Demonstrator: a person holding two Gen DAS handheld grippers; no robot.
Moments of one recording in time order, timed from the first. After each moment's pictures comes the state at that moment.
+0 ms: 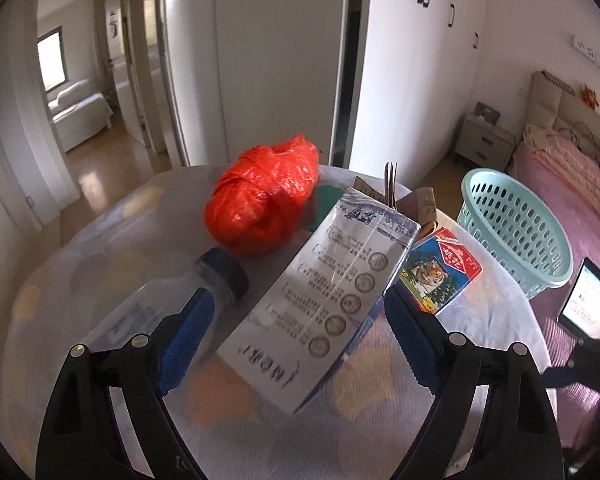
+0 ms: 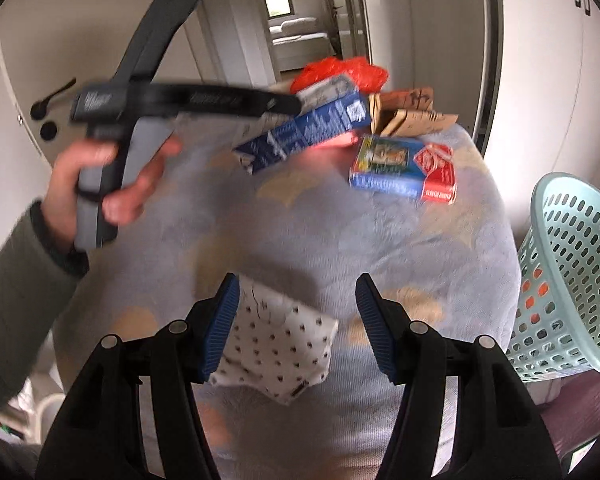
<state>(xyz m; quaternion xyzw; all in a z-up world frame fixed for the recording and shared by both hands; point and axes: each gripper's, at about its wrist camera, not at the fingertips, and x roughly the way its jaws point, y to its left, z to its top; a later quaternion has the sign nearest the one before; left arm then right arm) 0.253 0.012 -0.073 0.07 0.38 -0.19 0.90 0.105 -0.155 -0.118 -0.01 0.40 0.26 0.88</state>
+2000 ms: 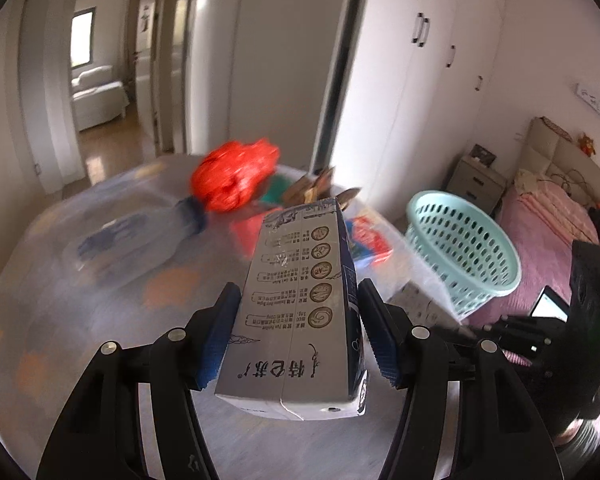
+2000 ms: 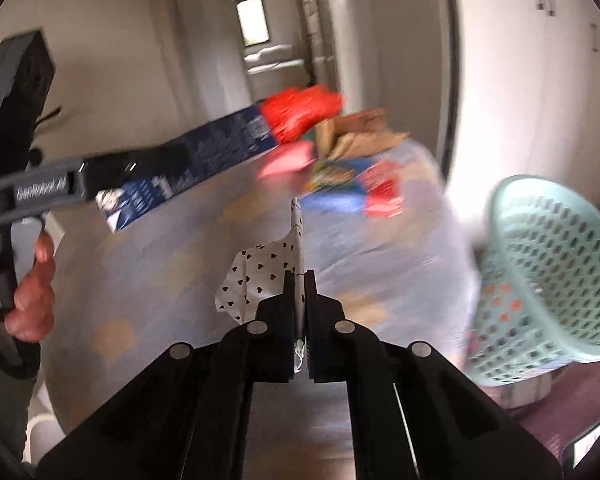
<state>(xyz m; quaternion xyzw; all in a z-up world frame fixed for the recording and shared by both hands) 0.144 -0.004 -0.039 -0.01 0.35 -0.18 0.92 0.091 -0.193 -0.111 0.02 0.35 0.21 0.91</state>
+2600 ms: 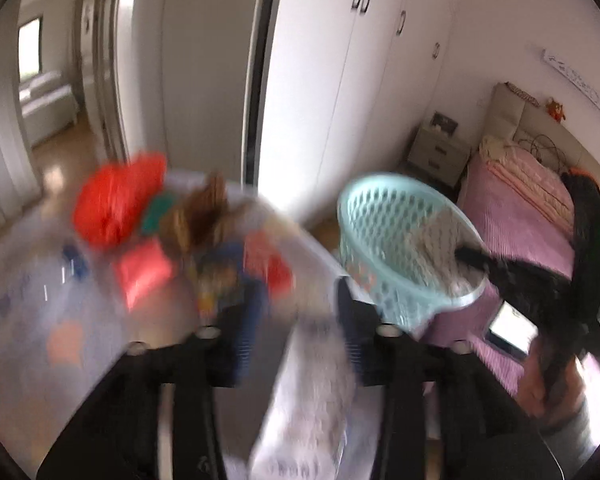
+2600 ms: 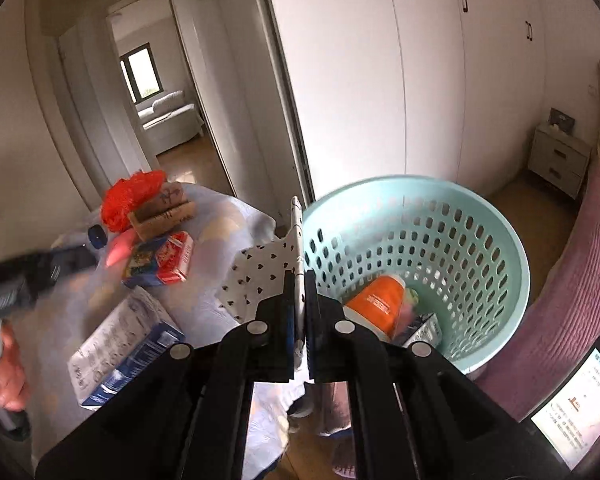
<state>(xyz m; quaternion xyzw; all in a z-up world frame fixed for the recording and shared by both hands) 0.173 -0.097 -0.050 0.01 0.39 -0.25 0.89 0.118 -0.337 -0.097 0.10 0.33 0.04 0.94</state>
